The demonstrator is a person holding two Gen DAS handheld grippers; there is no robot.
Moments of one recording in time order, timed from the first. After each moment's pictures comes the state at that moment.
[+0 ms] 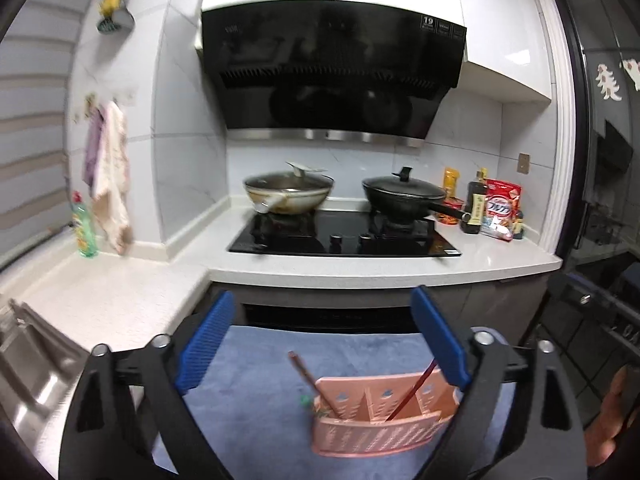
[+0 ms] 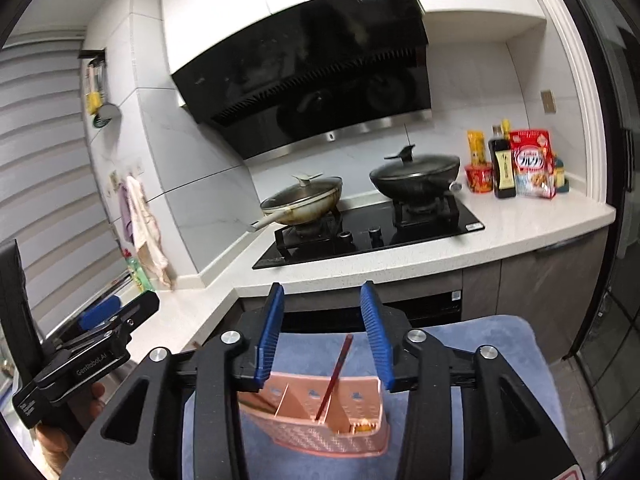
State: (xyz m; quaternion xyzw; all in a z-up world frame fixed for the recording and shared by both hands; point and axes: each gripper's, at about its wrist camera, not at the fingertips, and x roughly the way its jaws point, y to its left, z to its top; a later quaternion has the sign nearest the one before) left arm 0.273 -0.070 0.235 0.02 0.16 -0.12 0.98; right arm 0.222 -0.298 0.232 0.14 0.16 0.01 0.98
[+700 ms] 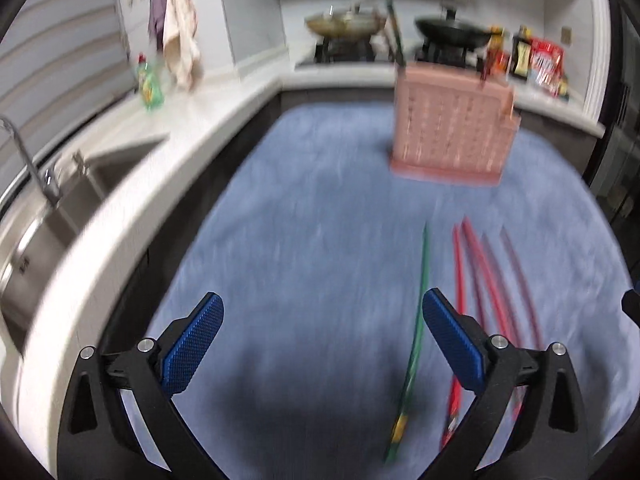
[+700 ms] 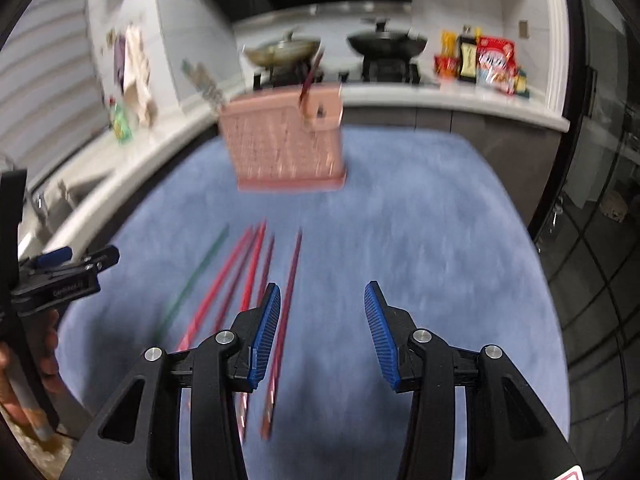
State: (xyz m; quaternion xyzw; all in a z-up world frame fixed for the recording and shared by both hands) left arm 0.116 0.007 0.035 0.07 0.40 -0.02 0.92; right arm 0.029 -0.238 0.039 0.07 0.37 -0.03 0.93
